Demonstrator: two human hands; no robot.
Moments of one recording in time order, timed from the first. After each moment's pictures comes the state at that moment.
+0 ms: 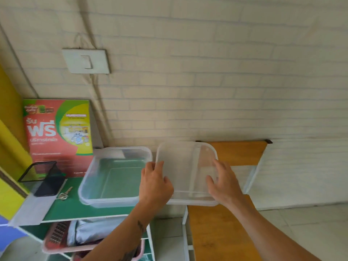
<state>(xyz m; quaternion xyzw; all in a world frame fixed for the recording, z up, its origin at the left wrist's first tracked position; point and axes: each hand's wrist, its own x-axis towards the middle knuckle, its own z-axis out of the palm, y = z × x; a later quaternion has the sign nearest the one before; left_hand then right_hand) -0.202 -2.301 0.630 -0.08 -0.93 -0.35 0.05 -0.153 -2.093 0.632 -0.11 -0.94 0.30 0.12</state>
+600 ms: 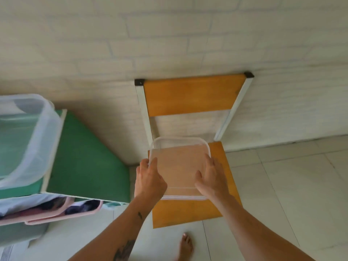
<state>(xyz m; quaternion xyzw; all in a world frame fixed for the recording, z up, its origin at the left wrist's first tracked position) -0.164 -2.104 0.450 -0.03 -0.95 -0.26 -0.15 -0.113 -1.919 0.435 -0.25 -0.93 0.25 -0.05</state>
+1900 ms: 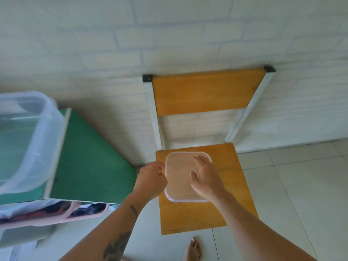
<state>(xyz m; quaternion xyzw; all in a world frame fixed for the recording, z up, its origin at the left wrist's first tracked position) -0.204 -2.126 0.417 0.01 -0.91 -0.33 -0.25 -0.149 -1.944 0.401 -0.14 -0.93 0.33 -0.10</state>
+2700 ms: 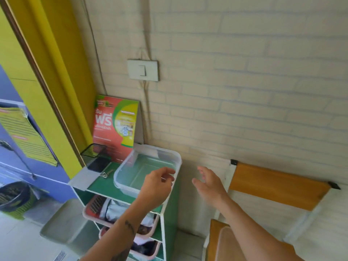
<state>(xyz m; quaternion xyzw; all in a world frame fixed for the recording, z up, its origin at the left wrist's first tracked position) -0.191 -2.333 0.655 0.07 -0.87 -0.49 0.04 -0.235 -2.146 0.621 0.03 -0.89 0.45 -0.06</state>
